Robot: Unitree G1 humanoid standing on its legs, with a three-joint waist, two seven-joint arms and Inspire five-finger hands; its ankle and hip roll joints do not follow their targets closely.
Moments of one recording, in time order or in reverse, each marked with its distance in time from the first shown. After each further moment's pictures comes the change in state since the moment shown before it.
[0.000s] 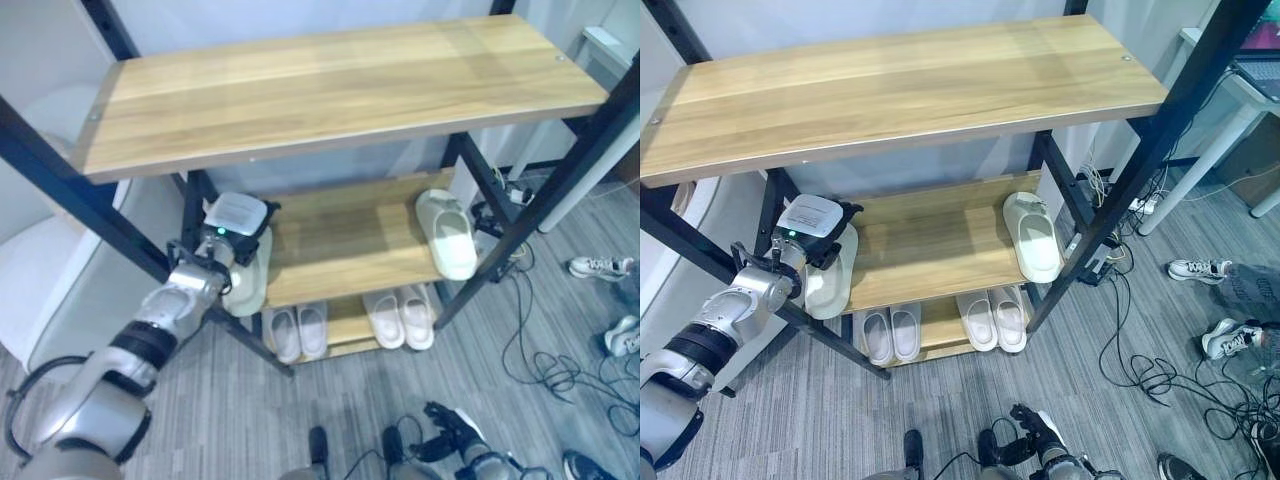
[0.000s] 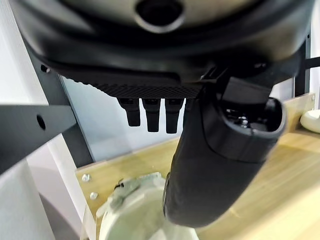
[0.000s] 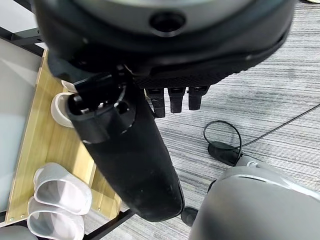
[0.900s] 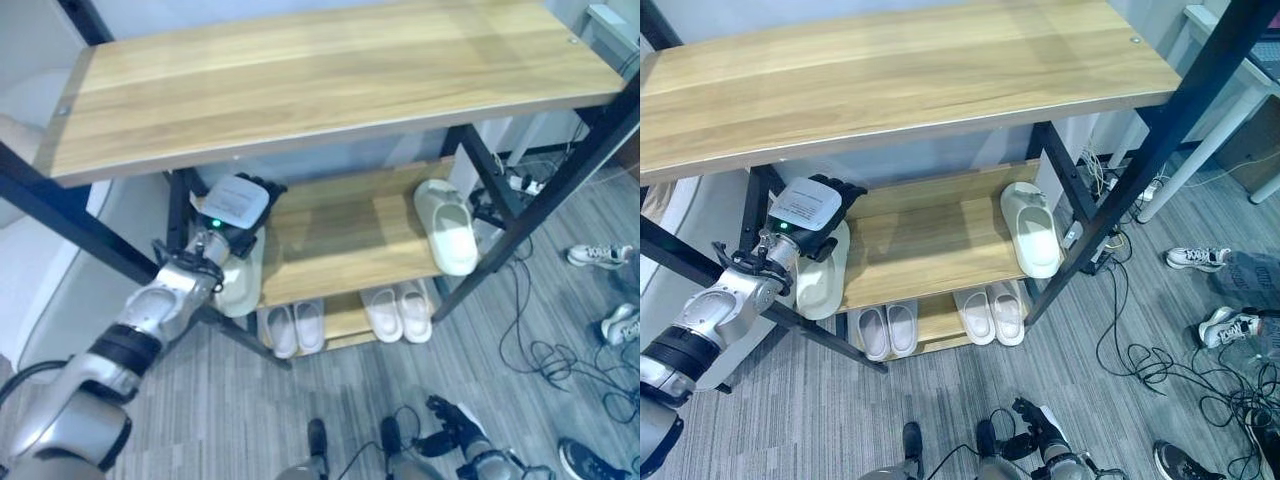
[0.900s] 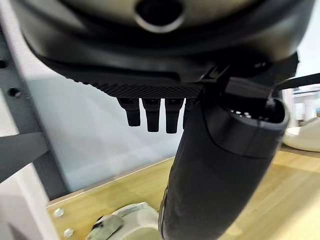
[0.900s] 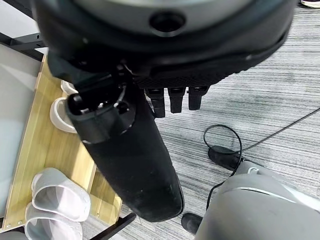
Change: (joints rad) left arm 0.033 0.045 0.035 -0.067 0.023 -0.028 0.067; right arm 0.007 -0.014 -0.008 -0.003 -0.009 -0.035 -0.015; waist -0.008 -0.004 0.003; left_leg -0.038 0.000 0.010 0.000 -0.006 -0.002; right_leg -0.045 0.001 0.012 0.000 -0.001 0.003
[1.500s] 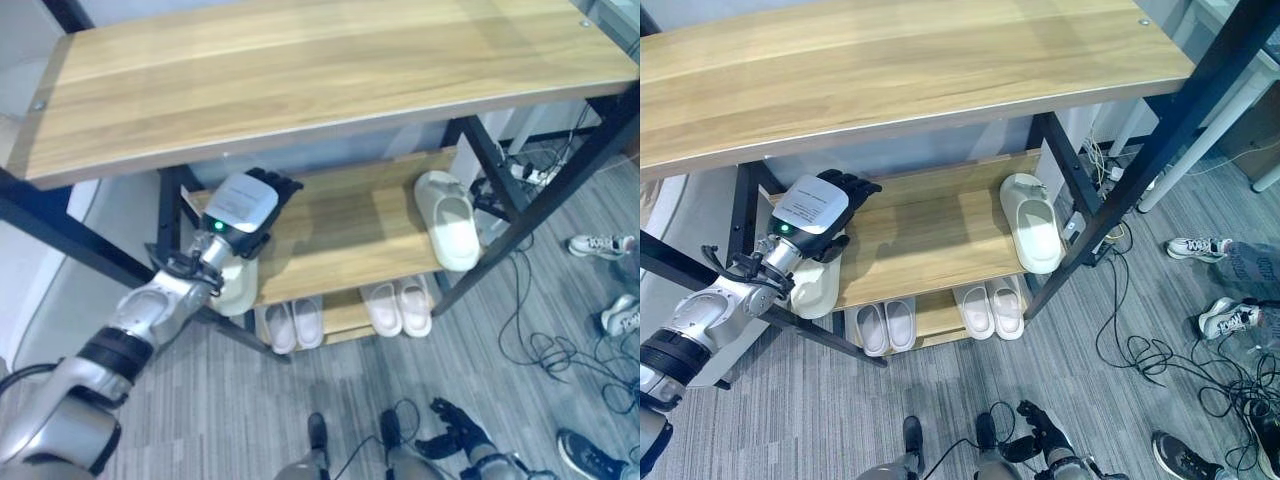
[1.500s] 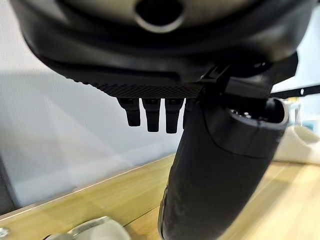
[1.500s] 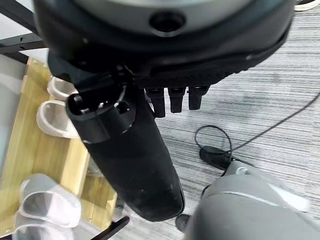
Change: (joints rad) left arm 0.035 0.074 0.000 -0.096 -0.009 -0.109 0.087; right arm 0.003 -0.001 -0.008 0.000 -0.001 -0.031 -0.012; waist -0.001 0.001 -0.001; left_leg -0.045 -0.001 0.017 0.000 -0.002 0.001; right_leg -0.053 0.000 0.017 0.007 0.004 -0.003
